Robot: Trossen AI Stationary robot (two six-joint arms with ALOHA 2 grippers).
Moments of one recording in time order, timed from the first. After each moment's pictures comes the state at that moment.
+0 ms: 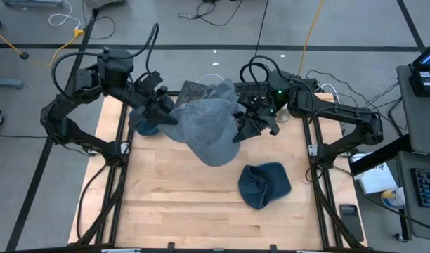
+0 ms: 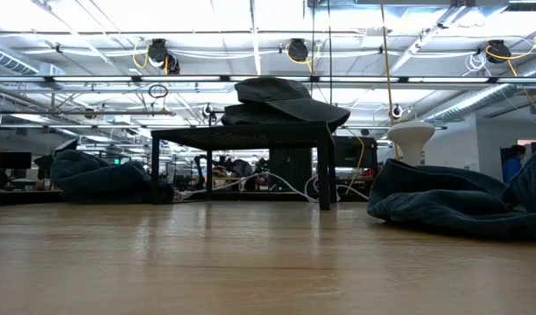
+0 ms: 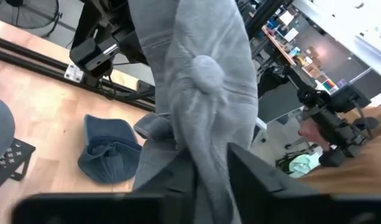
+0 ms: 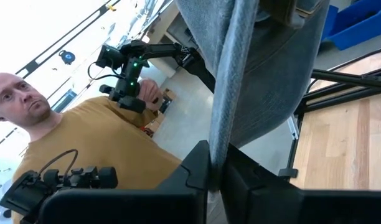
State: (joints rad) left arm 0.25 1.32 1.92 -0.93 0.66 -0.42; right arm -0.23 1.42 1.47 -0.05 -1.03 0.81
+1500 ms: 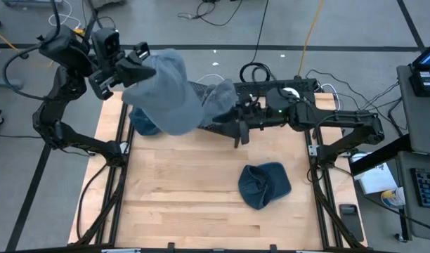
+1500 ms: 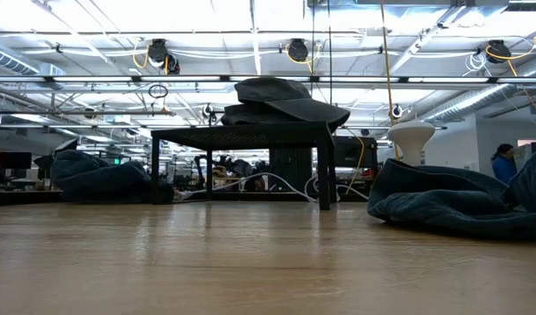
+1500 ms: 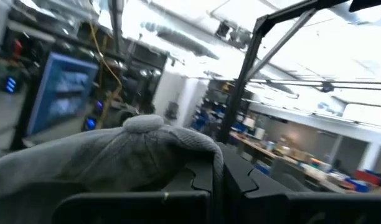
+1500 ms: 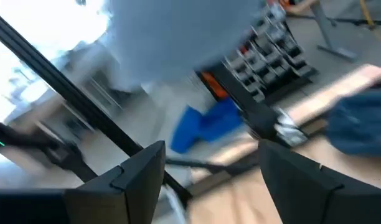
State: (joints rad) left arm 0.43 1.25 1.92 -0.27 0.70 -0.55; right arm -0.04 1.42 1.47 -0.05 -0.15 0.69
